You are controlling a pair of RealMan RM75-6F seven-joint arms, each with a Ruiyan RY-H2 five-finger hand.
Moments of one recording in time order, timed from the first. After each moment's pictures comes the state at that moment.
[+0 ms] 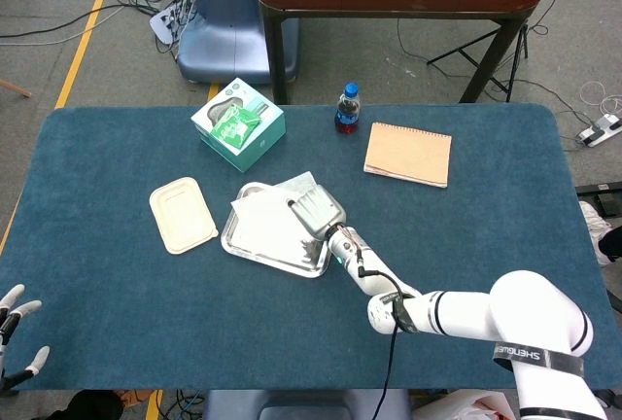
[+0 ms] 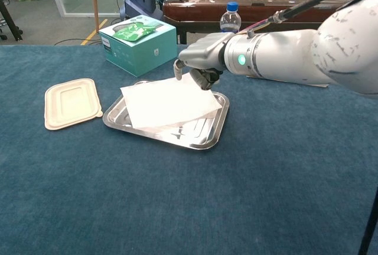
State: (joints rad) left arm 0.11 -1.10 0.03 -1.60 1.51 1.59 -0.05; right arm 1.26 -1.63 0.13 -1.36 -0.54 0.77 -0.90
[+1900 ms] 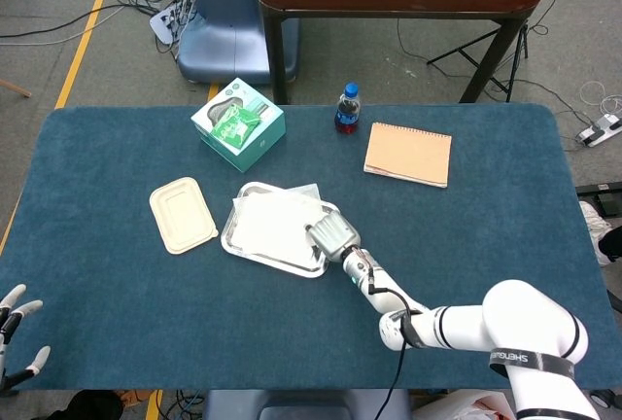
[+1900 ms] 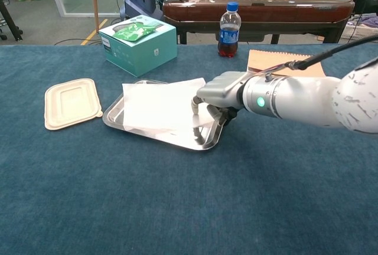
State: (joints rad) left arm 0.10 -1.10 0.03 -1.59 1.51 1.57 -0.05; right arm 1.20 -1.69 0.01 -1.36 -0.57 0.80 -0.82
